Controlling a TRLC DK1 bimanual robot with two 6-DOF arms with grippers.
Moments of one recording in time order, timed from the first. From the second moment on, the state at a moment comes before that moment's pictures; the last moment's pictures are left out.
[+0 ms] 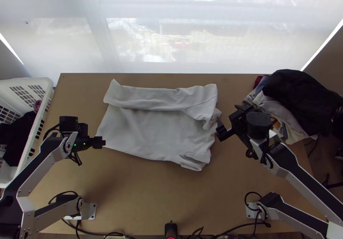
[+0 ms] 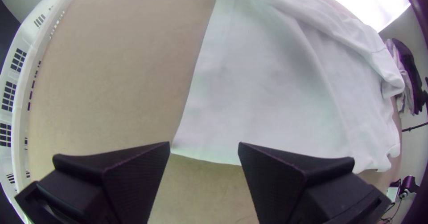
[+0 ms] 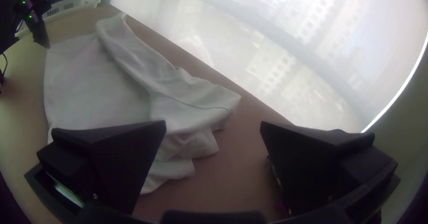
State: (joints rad) left arm 0.04 1.21 0.67 -0.50 0.09 0.00; right arm 0.53 1.04 0.77 -0.18 0.21 -0.31
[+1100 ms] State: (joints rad) left arm 0.02 1.27 0.81 -0.43 0.07 -0.11; right arm 0.93 1.00 0.75 -0.59 0.10 -0.32
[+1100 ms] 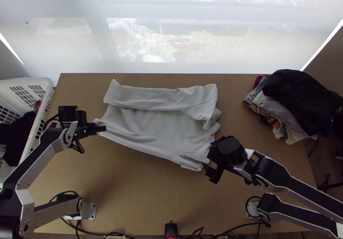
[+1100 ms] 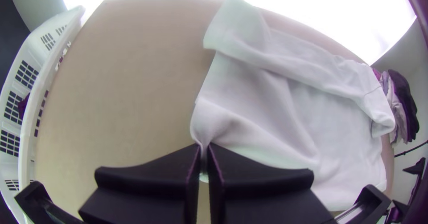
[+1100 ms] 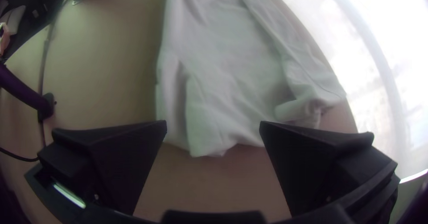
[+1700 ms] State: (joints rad) left arm -0.02 1.38 1.11 -0.48 0.08 -0.14; right arm 1.11 1.21 0.81 -0.58 -0.11 -0.20
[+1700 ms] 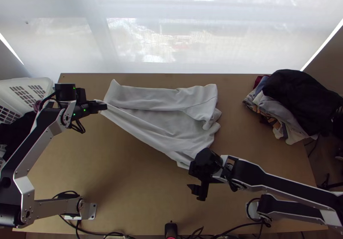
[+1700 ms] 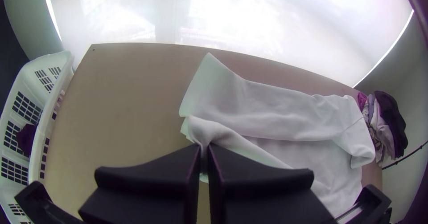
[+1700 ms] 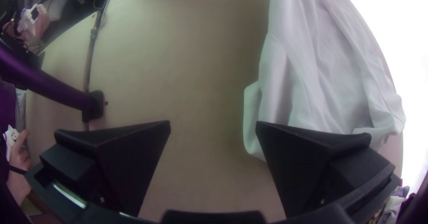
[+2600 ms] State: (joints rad) left arm -0.04 1.44 1.16 -0.49 0.08 -0.14; right arm 1.02 1.52 0.79 -0.32 -0.14 -0.18
